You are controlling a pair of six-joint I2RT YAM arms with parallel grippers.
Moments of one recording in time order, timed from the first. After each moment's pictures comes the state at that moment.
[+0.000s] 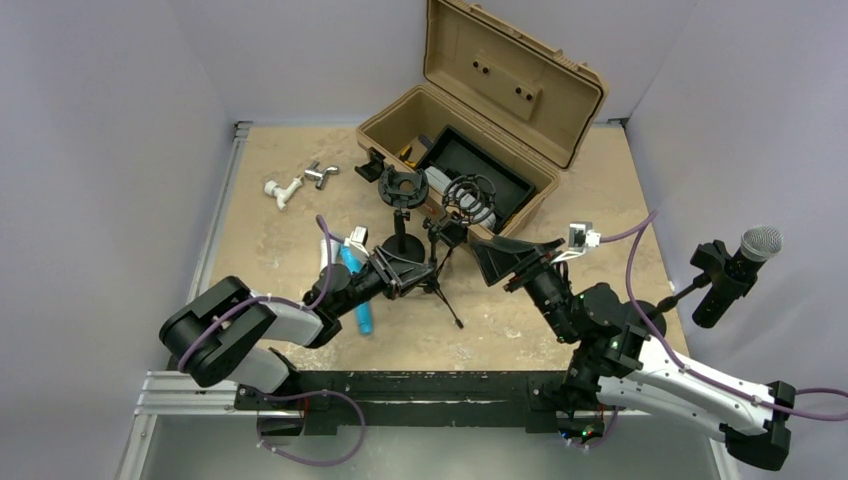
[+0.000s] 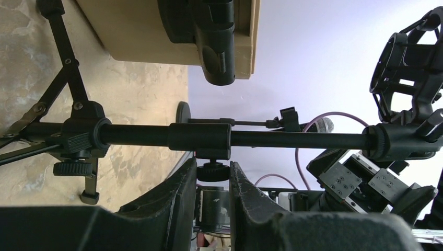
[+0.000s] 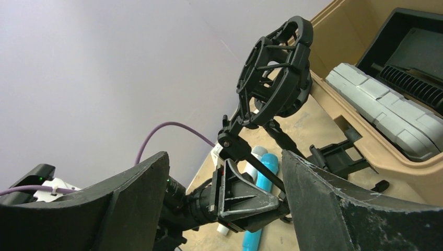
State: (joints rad) left arm -0.71 1.45 0.22 1.18 0.22 -1.50; right arm 1.08 0.53 0.51 0.25 0.53 0.63
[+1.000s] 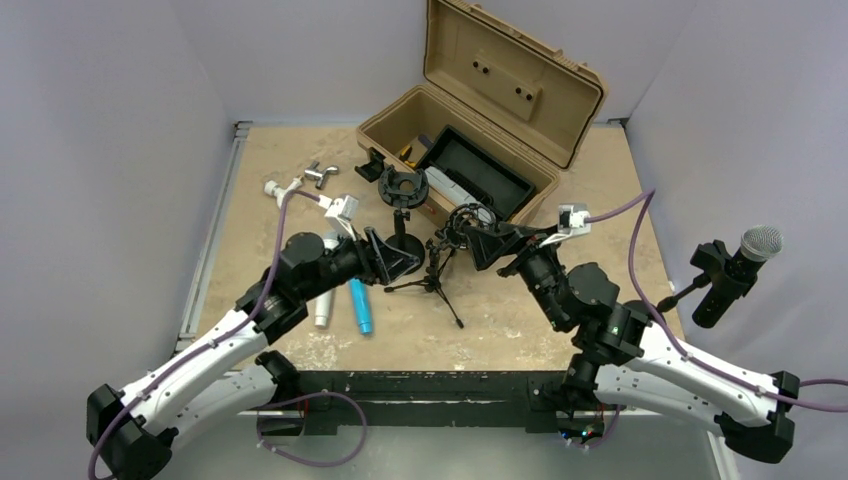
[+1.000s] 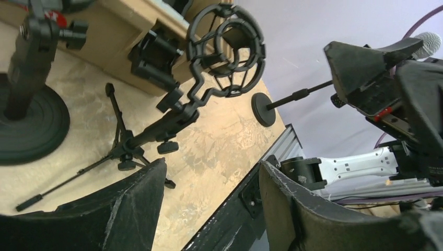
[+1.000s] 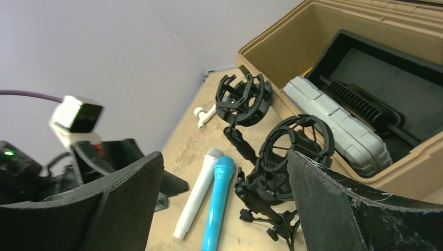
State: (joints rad) left arm -0.71 0.80 0.60 0.02 0.21 -0.80; right arm 1.07 0.66 0.69 0.09 0.62 0.51
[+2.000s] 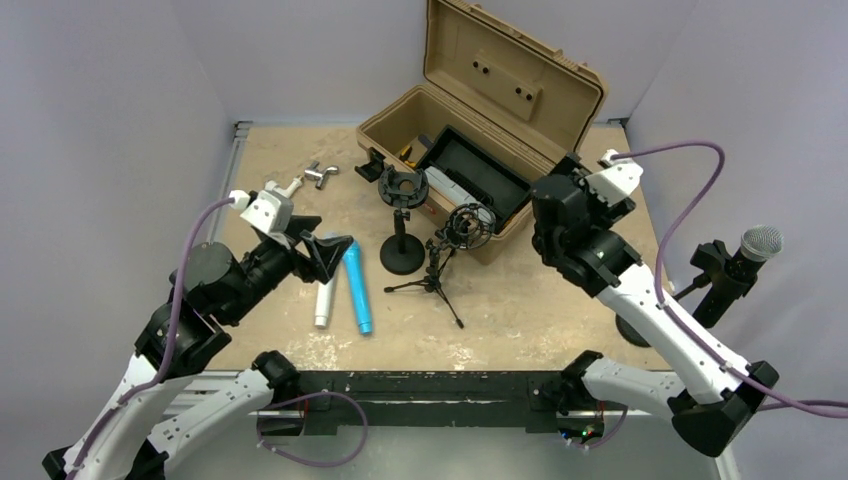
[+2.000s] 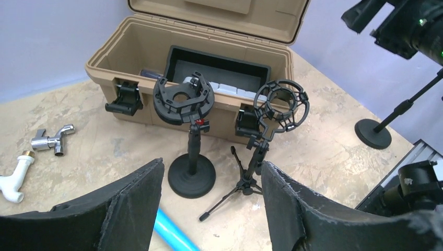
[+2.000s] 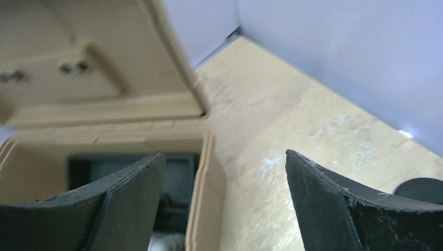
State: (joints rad) left arm -0.71 0.59 1.07 -0.54 -0.09 -0.15; right arm 0.72 1.04 1.14 -0.54 1.25 0.71
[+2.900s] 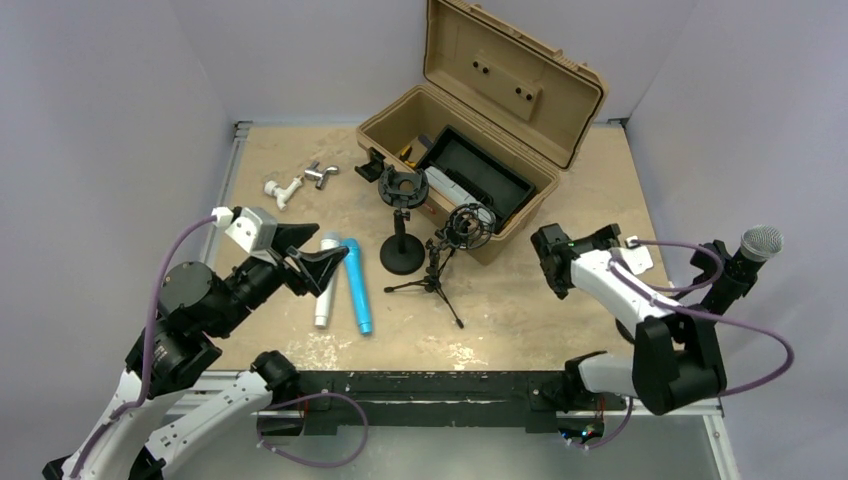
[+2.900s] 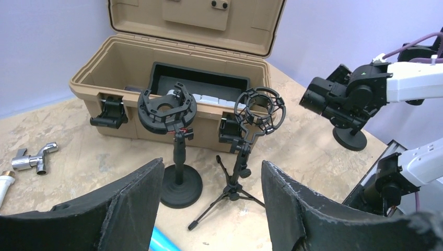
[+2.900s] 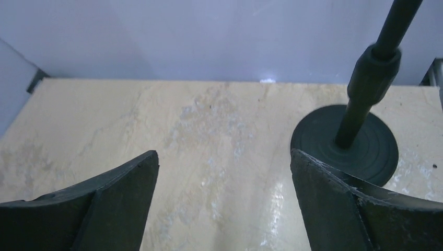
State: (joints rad) left arm -0.72 0.49 1.02 -0.50 -0.03 -0.15; right arm 0.31 1.32 0.73 -0.98 1.40 1.87
